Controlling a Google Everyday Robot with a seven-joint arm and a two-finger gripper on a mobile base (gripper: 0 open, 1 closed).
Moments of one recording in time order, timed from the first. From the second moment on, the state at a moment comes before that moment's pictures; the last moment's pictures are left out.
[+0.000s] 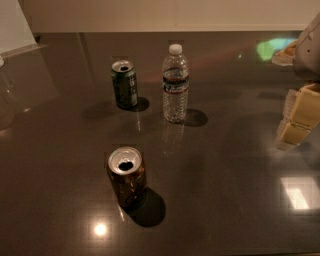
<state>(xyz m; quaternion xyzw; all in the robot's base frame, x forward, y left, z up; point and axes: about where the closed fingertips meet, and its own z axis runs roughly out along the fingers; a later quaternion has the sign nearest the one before) 0.438 -0.217 0.976 -0.60 0.78 -0.03 0.16</state>
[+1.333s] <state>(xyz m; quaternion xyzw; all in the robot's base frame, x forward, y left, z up) 0.406 -0.111 0.930 -0.64 0.72 0.10 0.25</state>
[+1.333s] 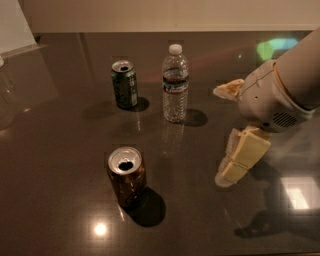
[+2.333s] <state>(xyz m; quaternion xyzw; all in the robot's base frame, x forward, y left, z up) 0.363 0.000 0.896 -0.67 0.64 0.25 0.29</state>
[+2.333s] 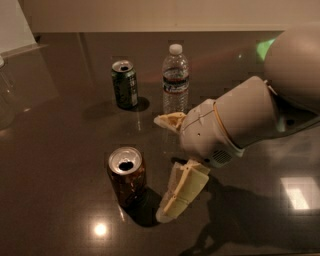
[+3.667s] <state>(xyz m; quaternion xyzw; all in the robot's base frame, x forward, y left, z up) 0.357 0.050 0.893 -0.66 0.62 0.30 0.31</state>
